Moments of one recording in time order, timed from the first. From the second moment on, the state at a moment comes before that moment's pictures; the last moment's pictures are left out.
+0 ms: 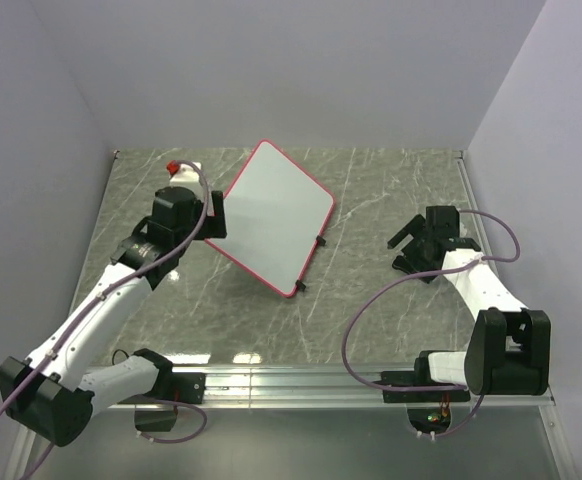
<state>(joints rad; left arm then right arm) -0.44 1.07 0.99 -0.43 -0.29 -0.25 -0.03 1.29 0.78 -0.48 0.00 0.80</state>
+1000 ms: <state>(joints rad) -0.44 1.06 1.21 -0.26 -0.34 -0.39 0.05 0.97 1.25 -0.40 -0.33 0.78</state>
